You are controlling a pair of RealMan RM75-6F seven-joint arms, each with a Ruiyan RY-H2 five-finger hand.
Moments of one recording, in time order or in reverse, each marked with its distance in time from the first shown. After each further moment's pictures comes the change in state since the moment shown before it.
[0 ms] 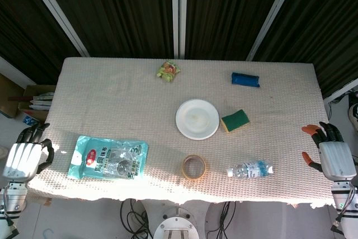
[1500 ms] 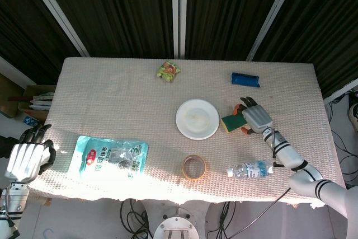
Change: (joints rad) left arm 0.001 0.028 0.003 -0.078 -0.015 -0.013 0.060; right arm 0.556 -0.416 0.008 0.605 -0.027 -0.590 0.289
